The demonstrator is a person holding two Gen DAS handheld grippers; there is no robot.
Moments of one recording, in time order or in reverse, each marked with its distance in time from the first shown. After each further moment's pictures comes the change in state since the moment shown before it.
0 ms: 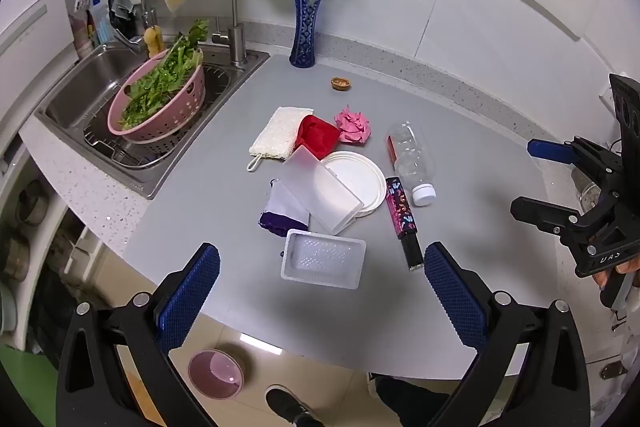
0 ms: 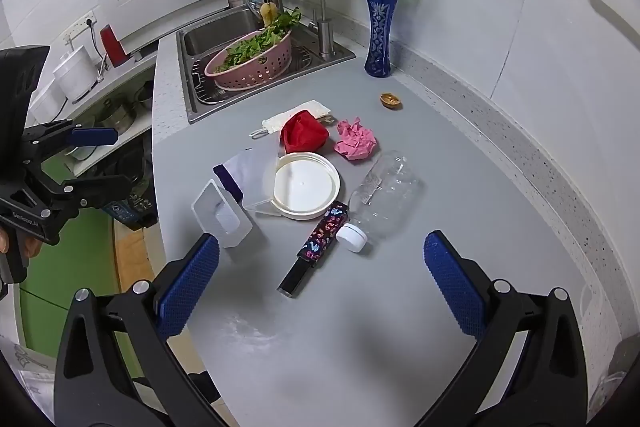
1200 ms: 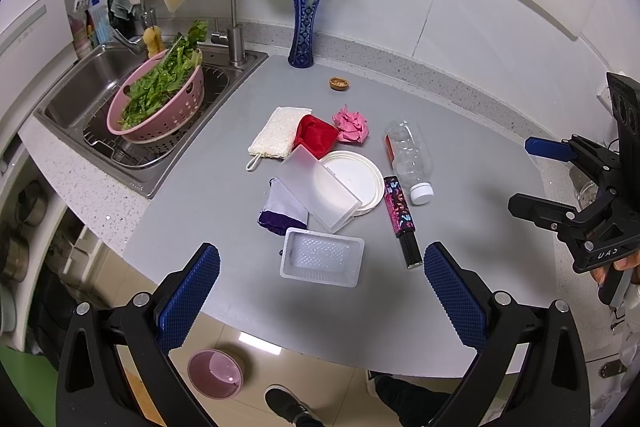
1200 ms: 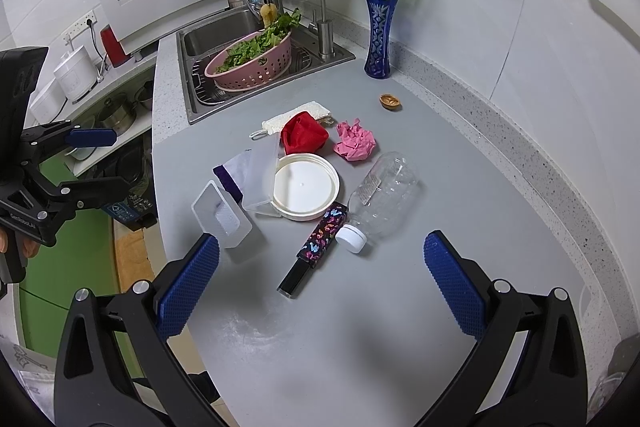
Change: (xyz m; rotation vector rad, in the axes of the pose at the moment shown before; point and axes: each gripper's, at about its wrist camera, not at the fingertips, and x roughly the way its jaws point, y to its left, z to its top) left arm -0.001 -0.001 0.001 -0.001 0.005 -0.007; right arm 0.002 0.000 0.001 0.003 -0.008 -0.002
